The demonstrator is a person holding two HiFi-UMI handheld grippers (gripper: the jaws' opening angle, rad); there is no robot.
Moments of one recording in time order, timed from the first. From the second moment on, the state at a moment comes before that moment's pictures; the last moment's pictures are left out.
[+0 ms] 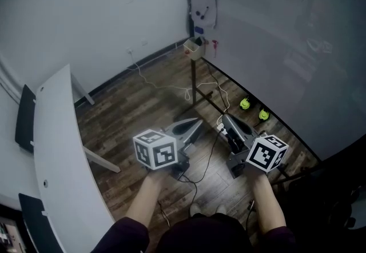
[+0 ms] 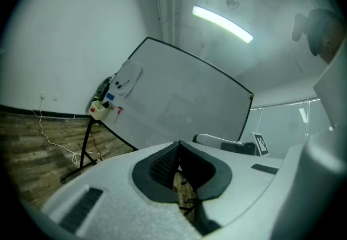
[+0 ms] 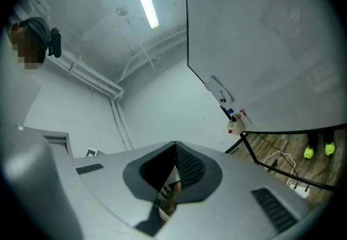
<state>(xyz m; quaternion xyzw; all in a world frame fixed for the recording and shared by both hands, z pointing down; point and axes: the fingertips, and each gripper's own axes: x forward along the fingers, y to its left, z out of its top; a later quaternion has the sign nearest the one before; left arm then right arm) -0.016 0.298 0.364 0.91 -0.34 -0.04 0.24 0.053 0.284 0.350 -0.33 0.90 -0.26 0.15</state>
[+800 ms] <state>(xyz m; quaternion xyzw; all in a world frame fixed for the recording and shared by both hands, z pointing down) -0.034 0.218 0.380 0.90 -0.34 -0.03 0.25 0.043 0.206 0.366 -0.33 0.89 -0.27 0.14</state>
